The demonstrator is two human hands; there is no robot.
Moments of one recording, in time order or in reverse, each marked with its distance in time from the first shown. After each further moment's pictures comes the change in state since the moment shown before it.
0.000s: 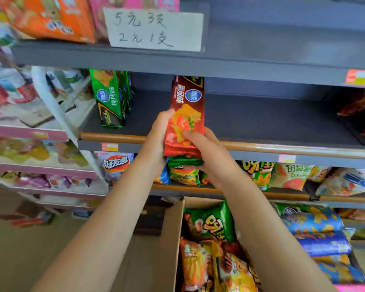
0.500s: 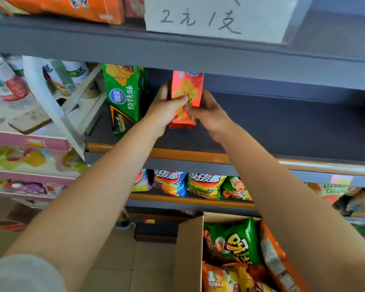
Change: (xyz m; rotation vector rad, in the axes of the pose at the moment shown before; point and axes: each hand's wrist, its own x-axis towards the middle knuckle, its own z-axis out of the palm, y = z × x) left_hand 0.181 0.024 -0.096 0.288 0.077 0.230; right_hand 0.220 0.006 0.035 -0.199 0.008 -0.194
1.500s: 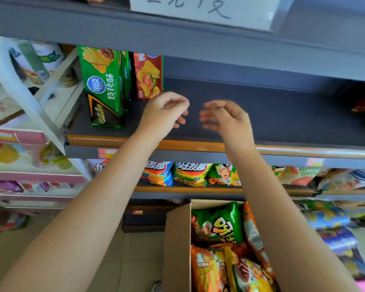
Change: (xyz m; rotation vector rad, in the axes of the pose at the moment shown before) left_hand -0.066 0.007 0.017 0.120 -0.066 0.069; right_hand -0.100 -0.017 -0.024 -0.003 0.375 -0.035
